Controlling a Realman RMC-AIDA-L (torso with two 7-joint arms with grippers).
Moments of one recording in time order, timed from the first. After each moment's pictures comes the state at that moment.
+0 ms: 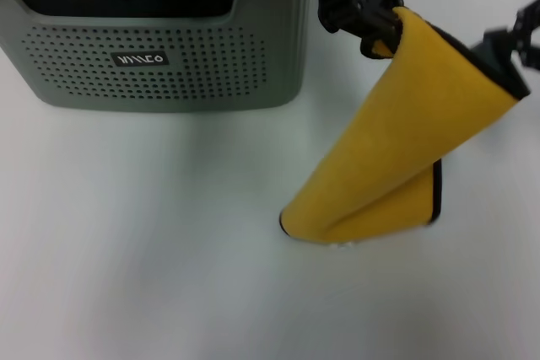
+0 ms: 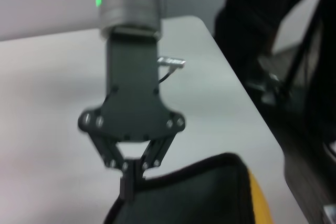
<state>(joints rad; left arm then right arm) -1.75 -2.09 2.85 -0.84 0.37 2.03 -1.31 0.70 1.86 -0.79 -0.94 -1.98 -1.79 1.23</state>
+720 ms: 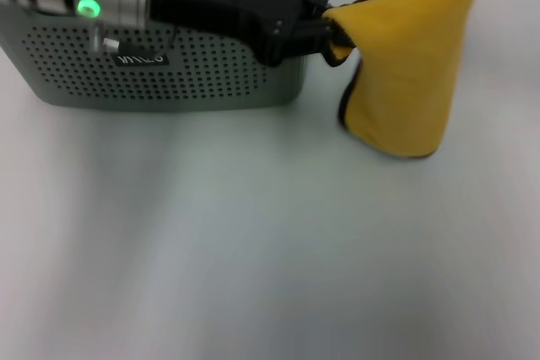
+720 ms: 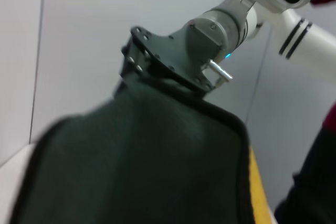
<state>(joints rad) -1.18 -2.09 2.85 -0.73 -0.24 2.03 -1.33 0.71 1.94 -0.80 -1.25 -1.79 -1.60 1.45</state>
